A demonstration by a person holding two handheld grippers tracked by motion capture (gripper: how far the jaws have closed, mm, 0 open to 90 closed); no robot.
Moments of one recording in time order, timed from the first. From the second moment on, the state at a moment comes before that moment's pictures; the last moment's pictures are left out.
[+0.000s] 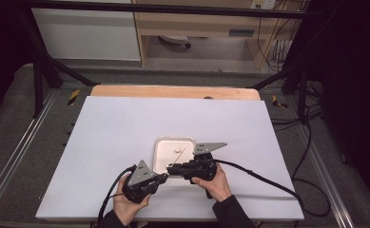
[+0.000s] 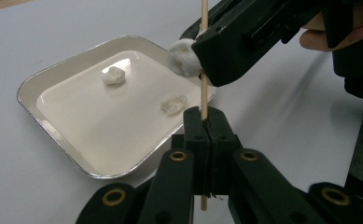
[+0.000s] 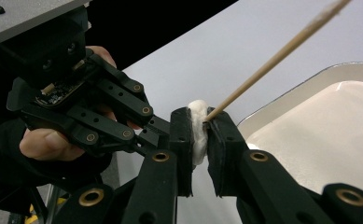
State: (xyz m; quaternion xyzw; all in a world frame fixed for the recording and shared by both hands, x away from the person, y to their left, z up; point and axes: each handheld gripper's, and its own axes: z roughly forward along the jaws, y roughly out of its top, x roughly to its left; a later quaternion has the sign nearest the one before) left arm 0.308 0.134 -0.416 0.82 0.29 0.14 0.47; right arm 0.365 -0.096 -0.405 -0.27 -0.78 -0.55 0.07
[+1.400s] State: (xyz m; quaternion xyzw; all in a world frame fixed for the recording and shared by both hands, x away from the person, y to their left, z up) left arm 0.318 0.172 -0.422 0.80 0.34 0.12 0.48; right arm 0.393 -0.094 -0.449 -0.30 -0.87 -0.38 -0.08
